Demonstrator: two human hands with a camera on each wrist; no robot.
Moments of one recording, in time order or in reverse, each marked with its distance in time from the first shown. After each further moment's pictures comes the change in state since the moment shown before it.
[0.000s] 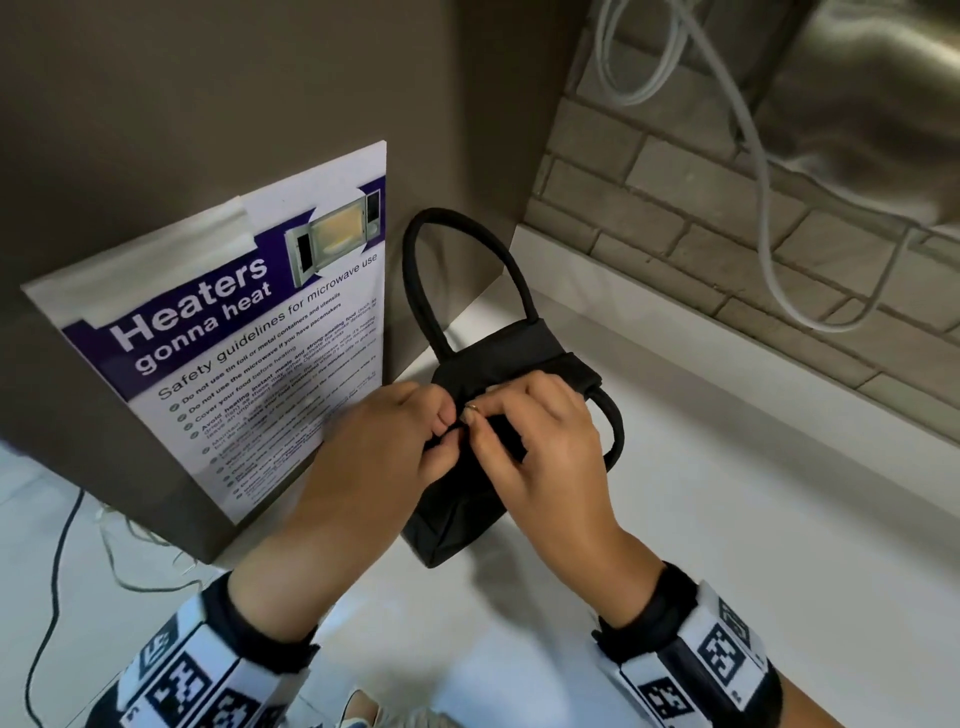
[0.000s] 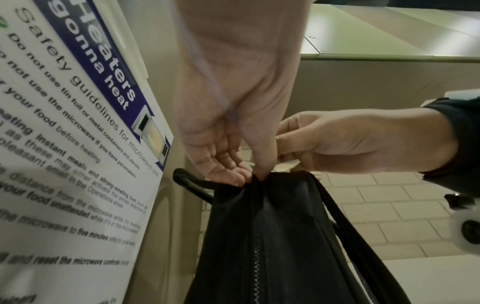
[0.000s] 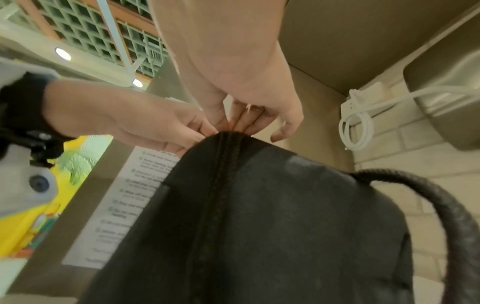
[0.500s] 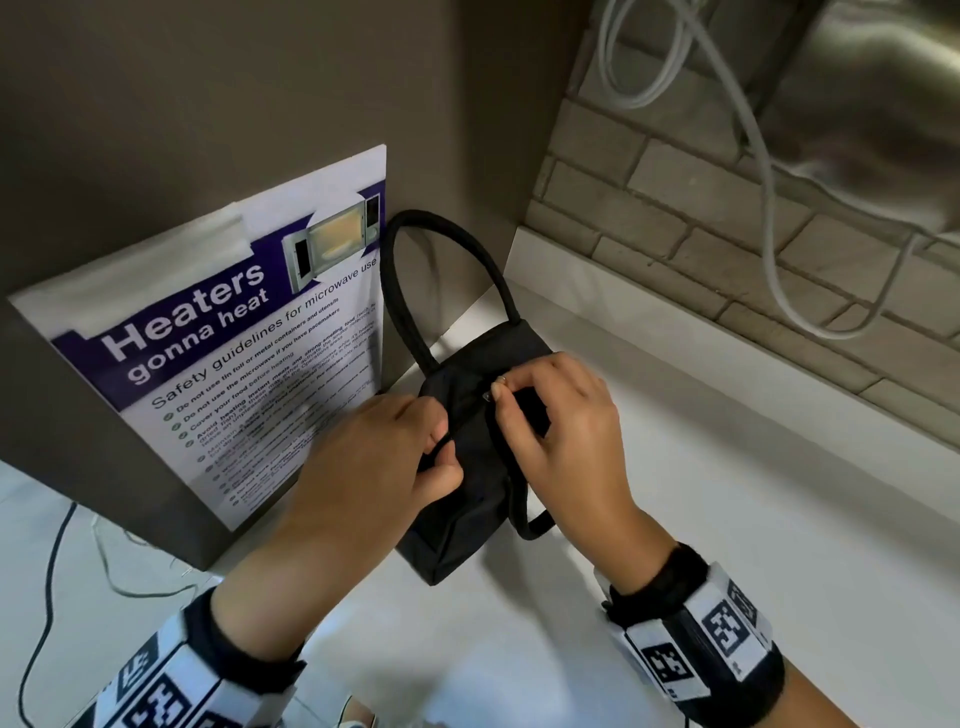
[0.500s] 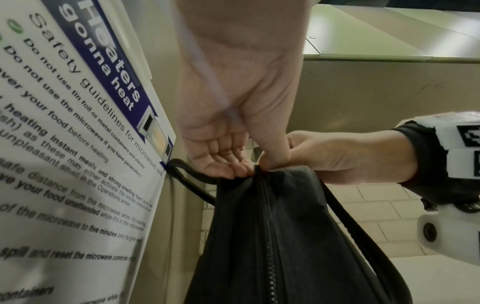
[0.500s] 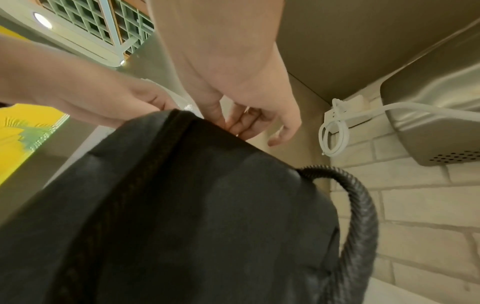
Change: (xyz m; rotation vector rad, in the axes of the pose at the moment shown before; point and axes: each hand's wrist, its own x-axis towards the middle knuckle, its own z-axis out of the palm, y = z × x) left_hand -0.004 -0.001 -0.005 0.082 0.028 0.056; right_hand 0.017 0.019 -0.004 -0.042 0.025 0.056
